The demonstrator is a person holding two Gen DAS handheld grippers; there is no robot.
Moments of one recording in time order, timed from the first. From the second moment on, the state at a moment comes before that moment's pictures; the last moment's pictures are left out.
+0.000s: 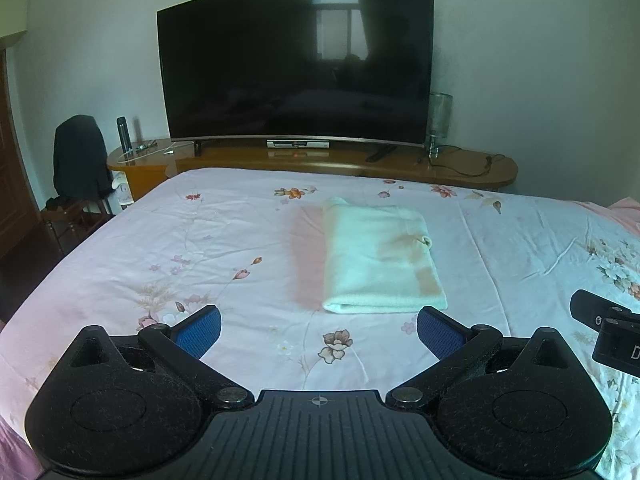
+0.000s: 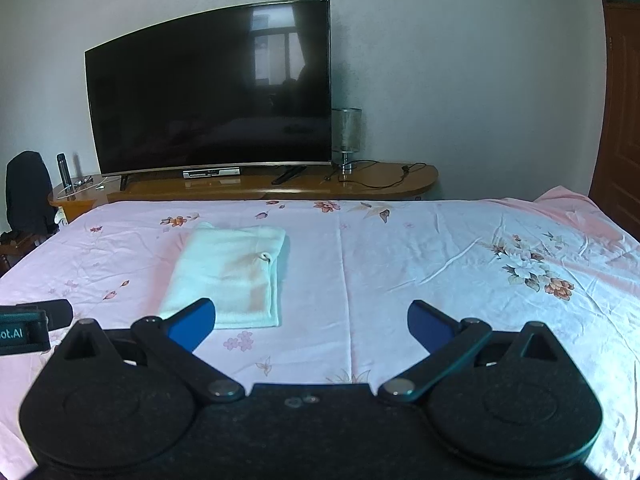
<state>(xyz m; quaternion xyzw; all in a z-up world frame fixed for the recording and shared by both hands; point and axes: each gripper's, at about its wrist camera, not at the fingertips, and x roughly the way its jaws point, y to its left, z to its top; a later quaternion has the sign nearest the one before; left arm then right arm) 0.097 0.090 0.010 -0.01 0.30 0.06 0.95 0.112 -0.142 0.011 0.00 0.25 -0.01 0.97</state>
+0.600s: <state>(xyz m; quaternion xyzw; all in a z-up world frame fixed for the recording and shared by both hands) 0.101 0.087 0.005 -0.02 0.31 0.06 0.95 0.113 -0.142 0.007 0.00 0.25 -0.01 0.97</state>
